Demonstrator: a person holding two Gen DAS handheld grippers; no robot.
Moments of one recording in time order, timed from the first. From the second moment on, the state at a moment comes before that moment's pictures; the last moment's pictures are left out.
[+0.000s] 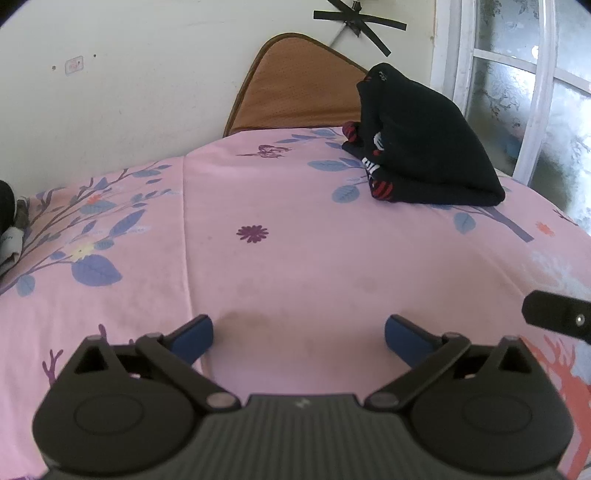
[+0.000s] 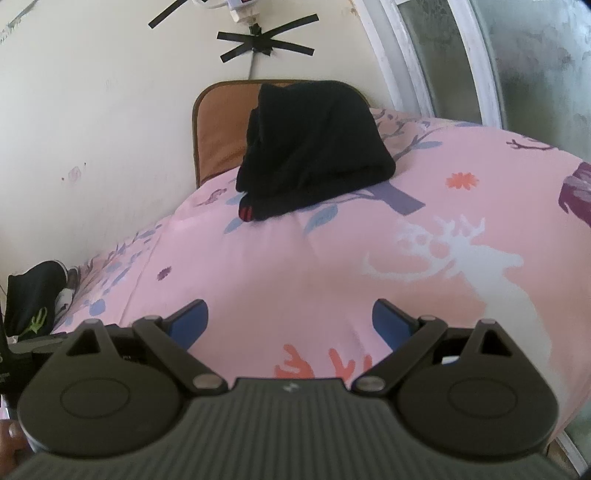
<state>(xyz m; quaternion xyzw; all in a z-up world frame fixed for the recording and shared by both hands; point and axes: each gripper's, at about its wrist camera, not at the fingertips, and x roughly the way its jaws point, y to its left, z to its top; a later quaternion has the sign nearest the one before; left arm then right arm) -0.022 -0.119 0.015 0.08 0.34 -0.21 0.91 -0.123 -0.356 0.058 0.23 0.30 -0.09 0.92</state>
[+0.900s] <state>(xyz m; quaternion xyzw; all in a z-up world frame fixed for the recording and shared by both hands) -0.025 -0.120 0.014 0.10 0.34 -0.21 0.91 -0.136 -0.347 0.050 0.24 0.27 -0.11 0.93</state>
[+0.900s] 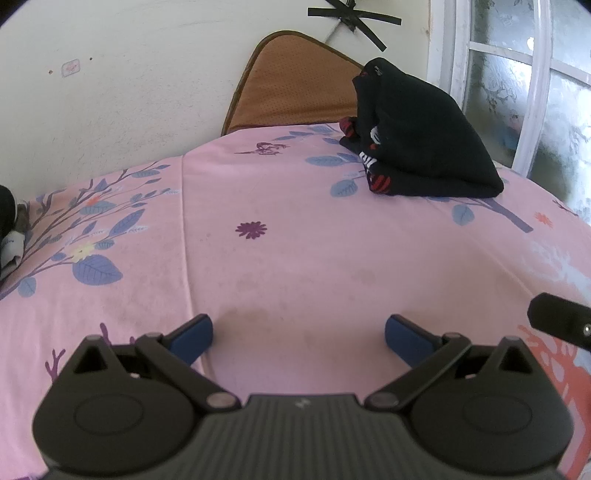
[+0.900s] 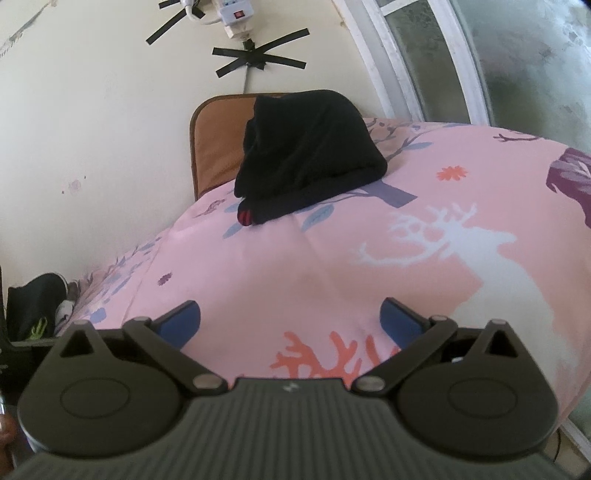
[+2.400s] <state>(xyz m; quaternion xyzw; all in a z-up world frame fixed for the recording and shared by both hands) -0.037 -0.087 0.055 0.07 0.32 -0.15 0.93 -0.155 -0.330 0.077 0.22 0.23 -0.14 0.94</state>
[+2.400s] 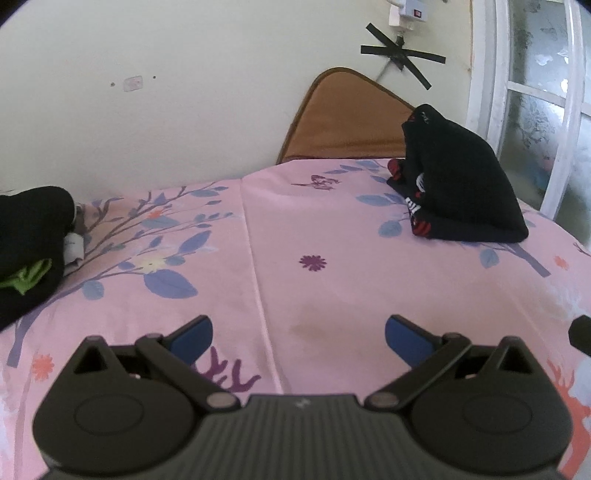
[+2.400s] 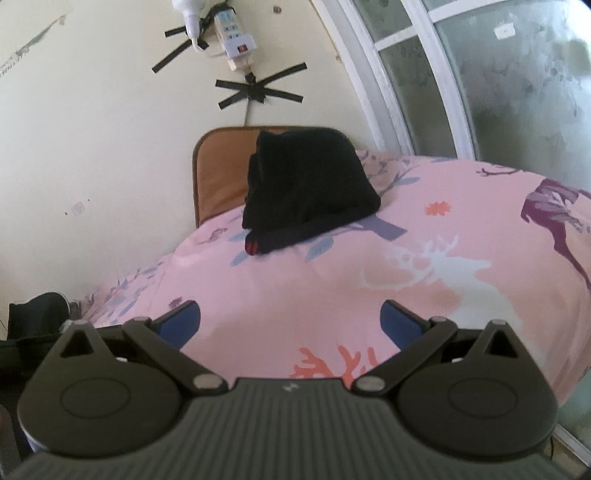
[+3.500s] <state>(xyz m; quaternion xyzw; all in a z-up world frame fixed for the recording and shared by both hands) -0.053 -0.099 0.052 0.12 0.34 -0.14 0.92 -0.160 -0.328 0.078 0.24 0.22 -0.13 0.94</state>
